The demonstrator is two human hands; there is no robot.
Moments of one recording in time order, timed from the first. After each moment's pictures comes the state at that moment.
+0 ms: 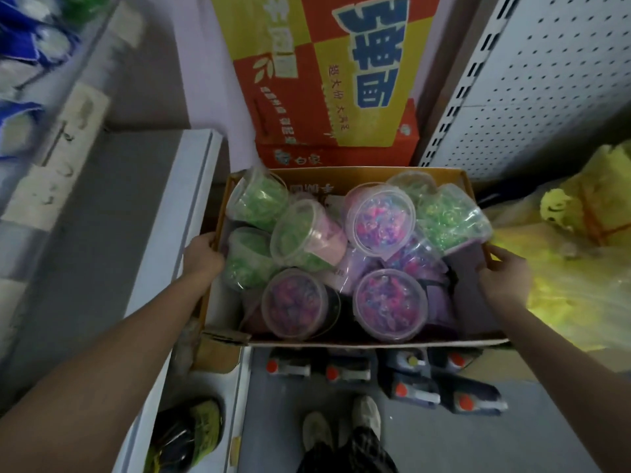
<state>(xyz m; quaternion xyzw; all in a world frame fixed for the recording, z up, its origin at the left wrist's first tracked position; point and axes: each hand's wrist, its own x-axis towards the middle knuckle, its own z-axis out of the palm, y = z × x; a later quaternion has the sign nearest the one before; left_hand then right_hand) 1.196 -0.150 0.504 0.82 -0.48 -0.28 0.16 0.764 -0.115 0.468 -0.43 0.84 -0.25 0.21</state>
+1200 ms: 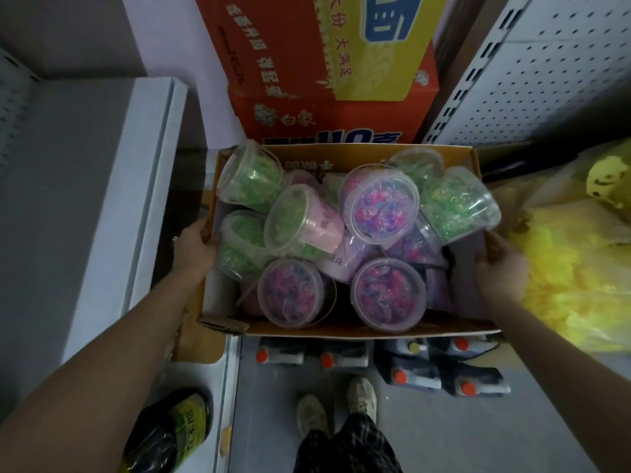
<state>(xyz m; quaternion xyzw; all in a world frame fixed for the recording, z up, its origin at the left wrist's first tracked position) 1.210 -0.184 0.394 0.78 -0.51 -0.31 0.18 0.775 -0.139 0.377 -0.40 0.85 -0.25 0.22</state>
